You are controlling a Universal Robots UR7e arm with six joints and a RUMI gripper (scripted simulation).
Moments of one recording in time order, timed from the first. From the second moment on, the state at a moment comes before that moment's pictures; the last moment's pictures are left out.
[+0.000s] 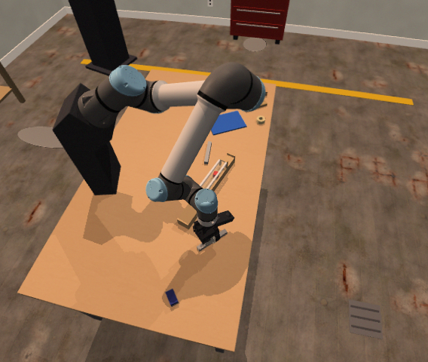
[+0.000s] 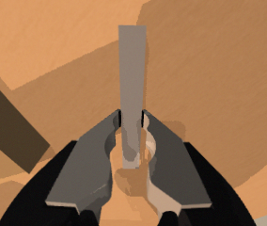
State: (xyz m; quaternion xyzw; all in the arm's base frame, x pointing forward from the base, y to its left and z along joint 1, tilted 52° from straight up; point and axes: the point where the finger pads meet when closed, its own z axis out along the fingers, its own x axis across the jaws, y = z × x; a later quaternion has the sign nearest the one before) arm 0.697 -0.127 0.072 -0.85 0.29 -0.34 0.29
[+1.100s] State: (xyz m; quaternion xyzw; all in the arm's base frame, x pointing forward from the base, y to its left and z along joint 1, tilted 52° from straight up) arm 0.649 -0.146 0.112 -0.85 0.29 -0.34 0.28
